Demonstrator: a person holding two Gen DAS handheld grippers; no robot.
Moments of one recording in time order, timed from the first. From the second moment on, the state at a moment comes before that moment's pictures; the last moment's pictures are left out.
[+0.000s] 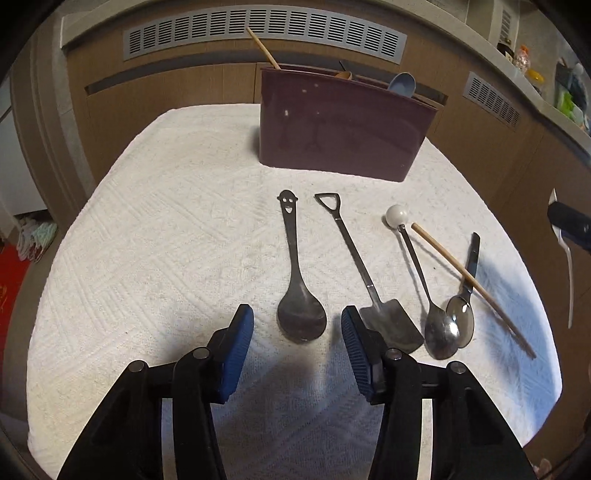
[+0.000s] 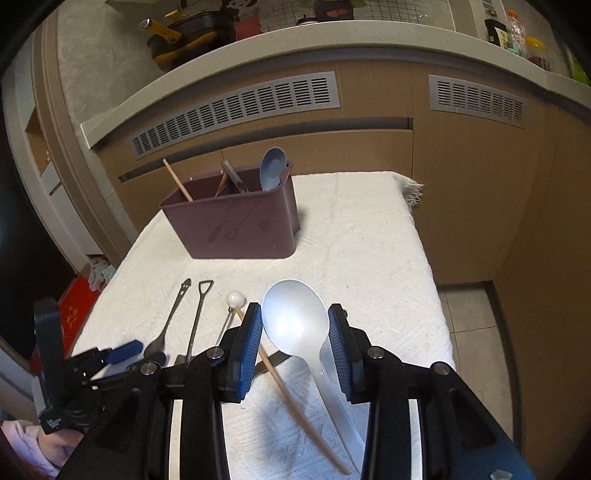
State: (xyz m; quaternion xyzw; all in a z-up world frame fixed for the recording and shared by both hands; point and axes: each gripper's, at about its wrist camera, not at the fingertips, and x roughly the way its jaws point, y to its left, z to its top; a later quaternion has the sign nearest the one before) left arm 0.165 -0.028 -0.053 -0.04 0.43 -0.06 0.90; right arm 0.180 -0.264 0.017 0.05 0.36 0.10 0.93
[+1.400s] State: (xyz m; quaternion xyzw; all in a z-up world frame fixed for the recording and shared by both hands) left arm 0.130 0.017 0.040 -0.05 0.29 -0.08 0.95; right arm 0.150 -0.234 0.032 0.01 0.31 0.13 0.94
